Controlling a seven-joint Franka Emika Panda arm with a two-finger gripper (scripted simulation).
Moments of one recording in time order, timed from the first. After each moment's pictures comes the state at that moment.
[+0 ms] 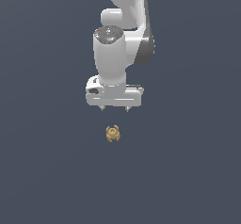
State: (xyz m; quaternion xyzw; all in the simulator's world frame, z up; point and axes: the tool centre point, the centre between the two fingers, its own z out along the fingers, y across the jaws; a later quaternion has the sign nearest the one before) arm 0.008 -0.022 0.199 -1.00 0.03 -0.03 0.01
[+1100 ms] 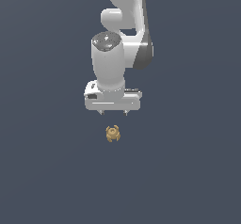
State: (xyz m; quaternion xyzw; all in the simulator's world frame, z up) arm 0.020 -0.027 0.190 -1.00 0.01 -0.02 0.01
